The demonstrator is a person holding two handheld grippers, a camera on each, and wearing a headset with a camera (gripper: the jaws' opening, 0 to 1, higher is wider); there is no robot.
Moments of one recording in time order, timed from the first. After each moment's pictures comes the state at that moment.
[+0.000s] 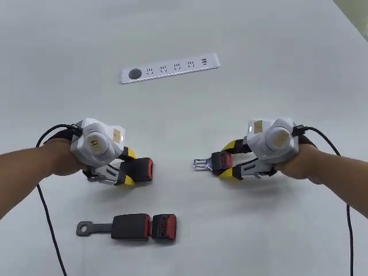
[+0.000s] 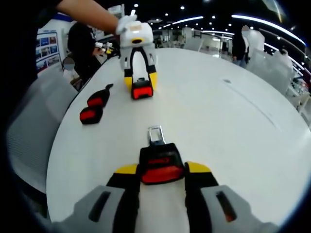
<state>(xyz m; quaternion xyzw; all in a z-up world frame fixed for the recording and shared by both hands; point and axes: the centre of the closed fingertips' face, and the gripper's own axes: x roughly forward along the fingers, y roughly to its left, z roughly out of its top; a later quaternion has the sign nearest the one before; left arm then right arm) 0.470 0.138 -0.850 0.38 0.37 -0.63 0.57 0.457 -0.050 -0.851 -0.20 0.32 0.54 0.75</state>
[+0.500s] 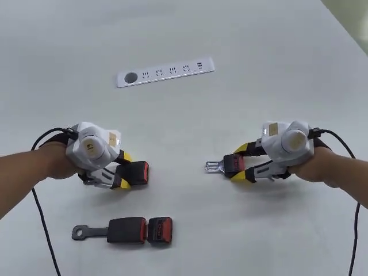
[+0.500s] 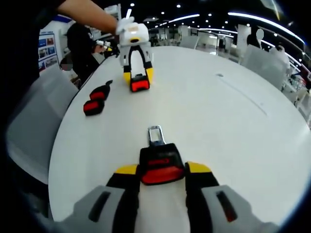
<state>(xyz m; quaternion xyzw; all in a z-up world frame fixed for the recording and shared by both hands) 0.469 0.140 -0.850 0.38 0.37 -0.63 0.57 0.456 -0.077 -0.853 -0.20 0.33 0.53 0.75</state>
